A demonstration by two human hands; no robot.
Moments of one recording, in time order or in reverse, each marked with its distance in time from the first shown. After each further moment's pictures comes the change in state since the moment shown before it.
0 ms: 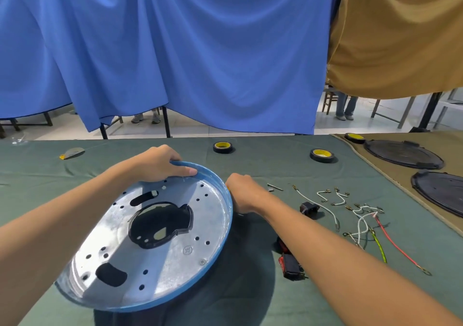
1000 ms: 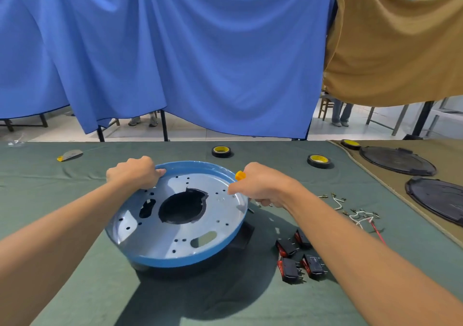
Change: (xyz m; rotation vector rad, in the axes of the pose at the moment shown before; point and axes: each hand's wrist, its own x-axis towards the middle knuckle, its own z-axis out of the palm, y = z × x) left_hand -0.006 -0.018 0.011 0.335 0.115 -0.607; right_hand -0.029 0.001 -0.049 0.334 -0.057 0.162
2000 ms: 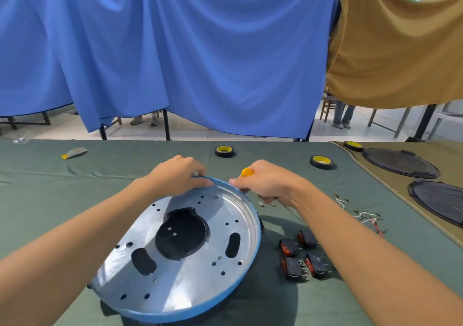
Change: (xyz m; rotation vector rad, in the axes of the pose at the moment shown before) left_hand -0.027 0.038 0.001 -0.159 0.048 0.711; right_hand 0.005 0.010 -0.004 0.162 -0.031 -0.101
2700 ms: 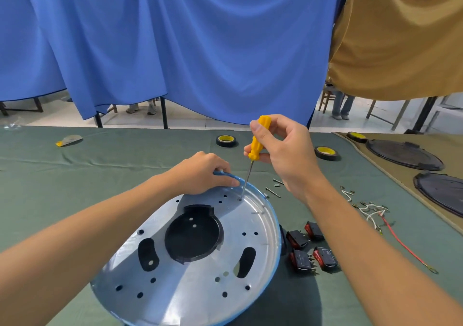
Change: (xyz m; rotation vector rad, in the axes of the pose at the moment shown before) left_hand 0.005 0.025 0.017 -0.206 -0.028 0.206; right_hand -0.020 -0.016 0.006 0.575 0.536 -0.499
